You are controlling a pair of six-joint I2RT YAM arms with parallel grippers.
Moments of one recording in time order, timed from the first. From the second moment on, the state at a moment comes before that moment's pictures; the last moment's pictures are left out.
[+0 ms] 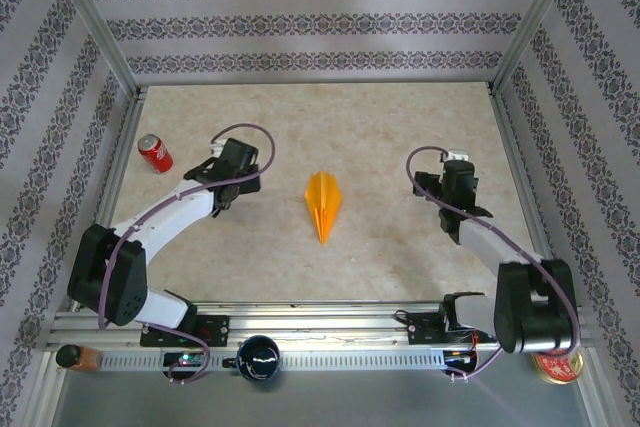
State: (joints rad) left arm -0.35 1.42 0.92 -0.50 -0.47 -0.45; right arm 0.04 1.28 0.48 0.17 0.17 0.10
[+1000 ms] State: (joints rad) left arm 0.00 1.59 0.35 0.85 -0.19 -0.05; right arm 0.00 1.53 0.35 0.86 0.02 0.05
